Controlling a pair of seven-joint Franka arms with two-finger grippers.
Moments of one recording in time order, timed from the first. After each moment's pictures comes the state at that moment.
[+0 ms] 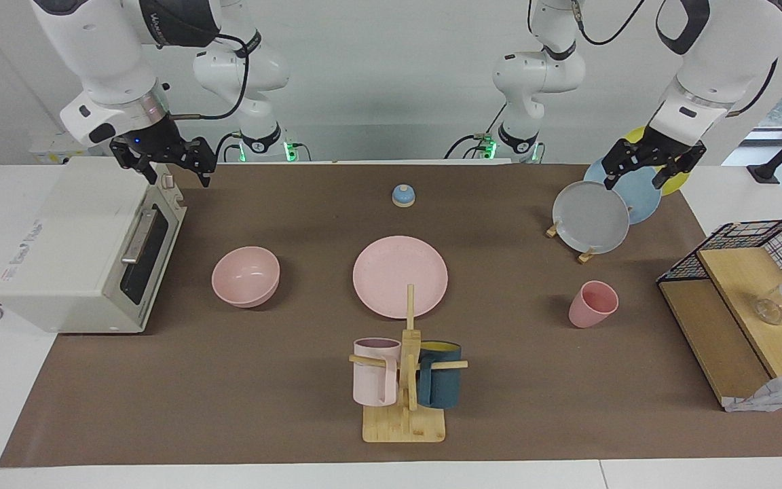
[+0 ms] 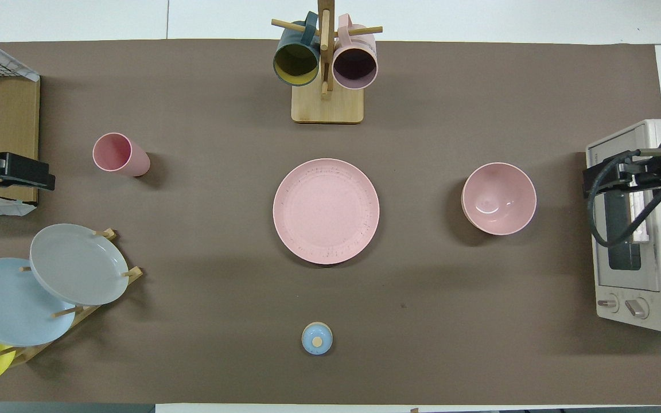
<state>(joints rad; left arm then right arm) -0.06 -0.04 -0.01 -1.63 -0.02 1.58 -0.01 0.02 -0.01 0.02 -1.60 -0.04 1.49 0.09</state>
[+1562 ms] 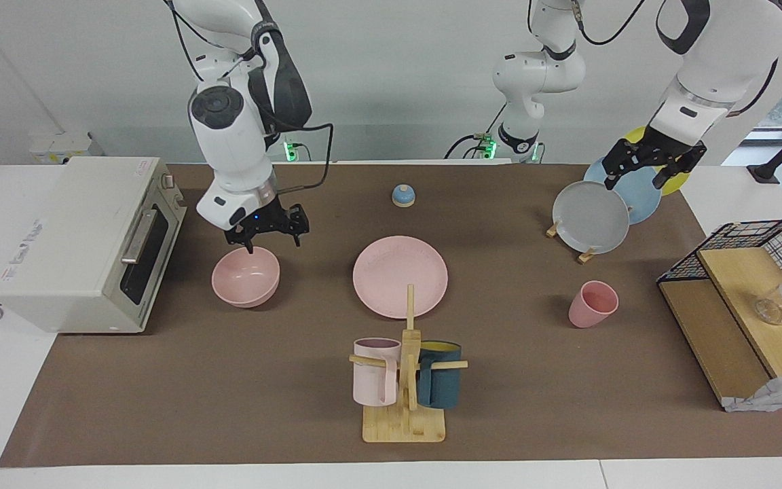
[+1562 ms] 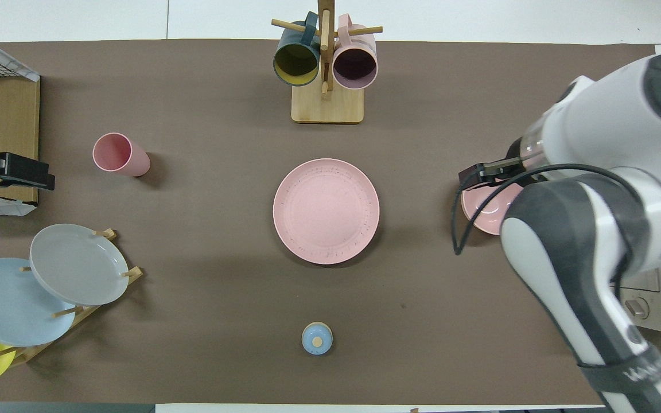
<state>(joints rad) -0.06 -0.04 -0.01 -1.63 -0.02 1.58 -0.01 0.21 0.12 0.03 -1.89 0.01 2.01 0.10</state>
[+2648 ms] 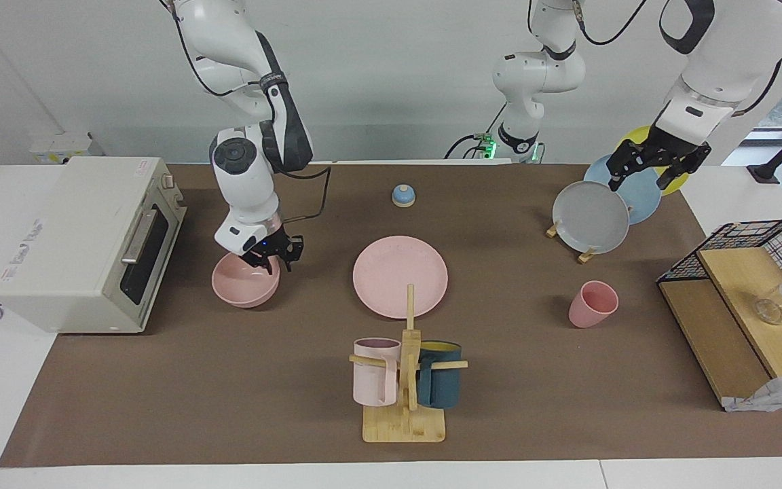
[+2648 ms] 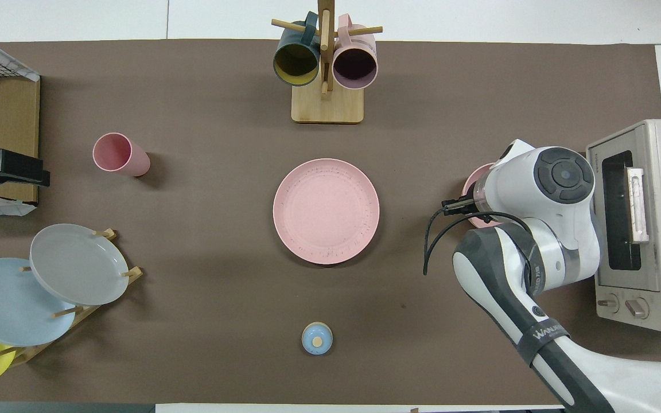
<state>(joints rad) -0.05 -0.04 -0.01 -1.63 -0.02 1.60 -0.01 0.20 0.12 0.03 -2.16 0.00 2.30 0.06</state>
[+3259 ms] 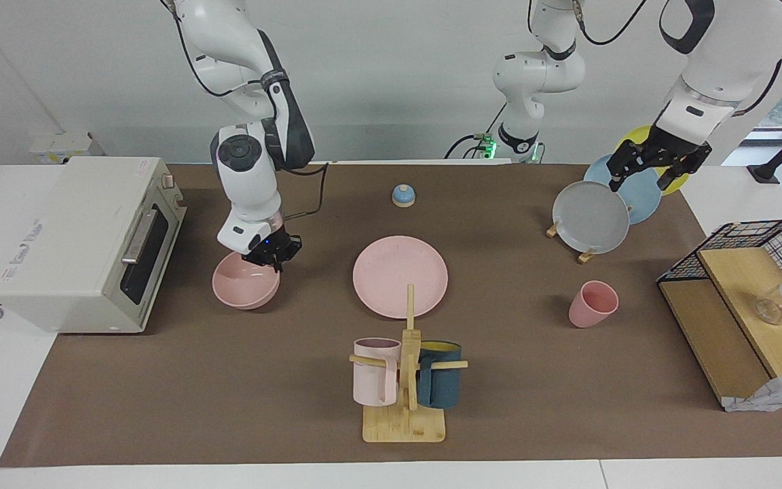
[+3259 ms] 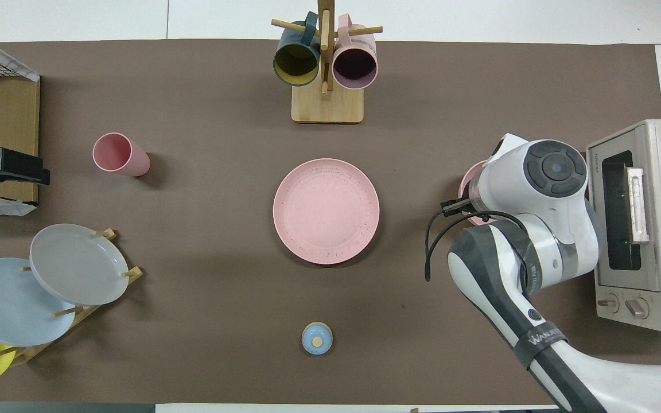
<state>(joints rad) -0.05 -0.04 -0.01 -1.63 -0.02 1.61 -0.02 0.24 0.12 0.03 -2.07 -0.04 2.18 0.02</state>
